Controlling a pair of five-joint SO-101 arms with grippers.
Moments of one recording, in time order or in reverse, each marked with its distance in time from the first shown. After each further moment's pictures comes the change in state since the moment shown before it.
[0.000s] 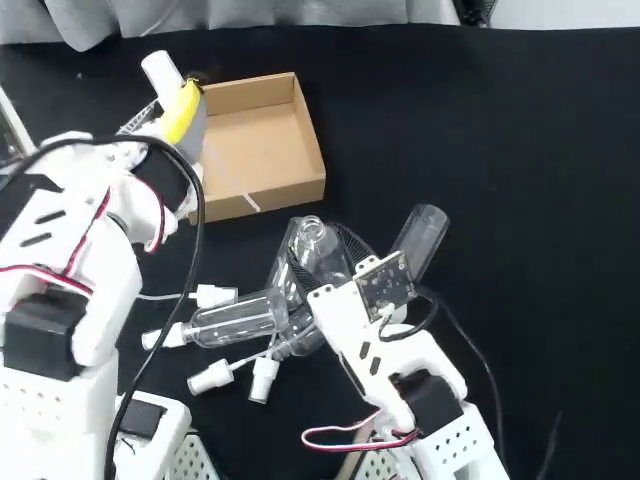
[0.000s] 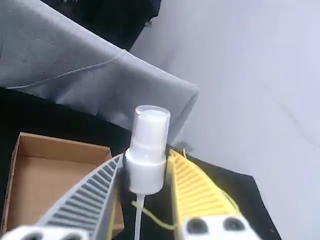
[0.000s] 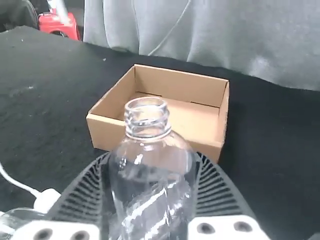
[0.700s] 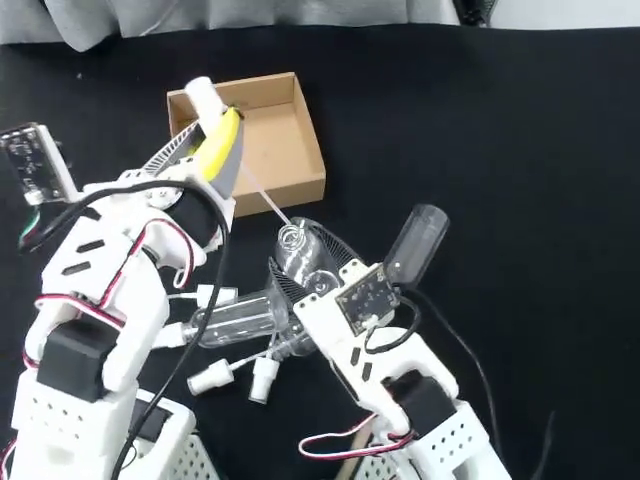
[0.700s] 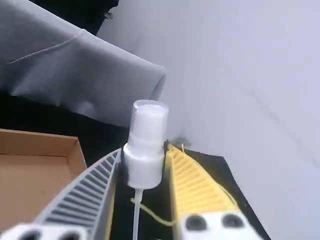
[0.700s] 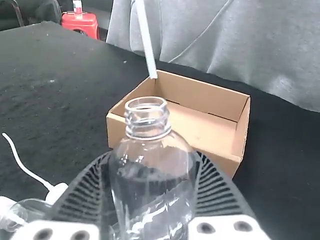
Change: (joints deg) left arm 6.7 -10.6 18.5 -12.9 0.0; right arm -4.0 0.0 2.3 -3.7 4.3
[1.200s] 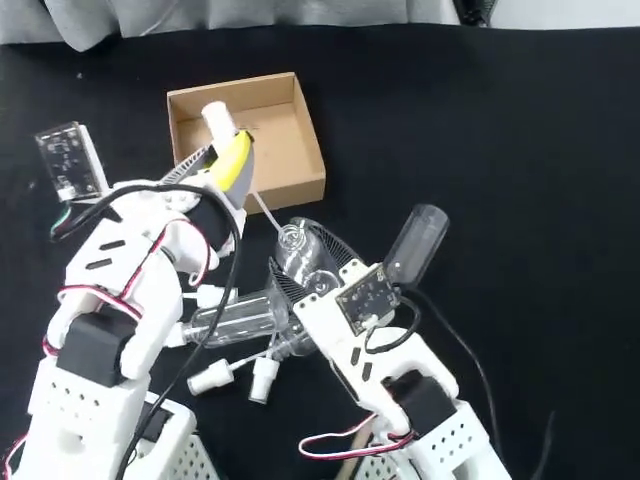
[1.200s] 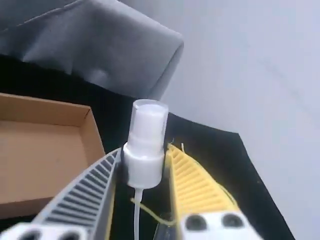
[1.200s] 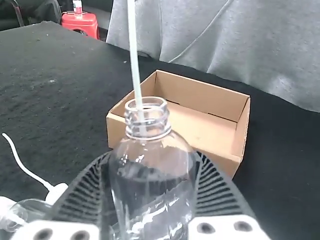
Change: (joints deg) left arm 0.9 -0.4 6.9 0.0 0.1; right arm 0.0 0.0 0.0 0.0 0.0
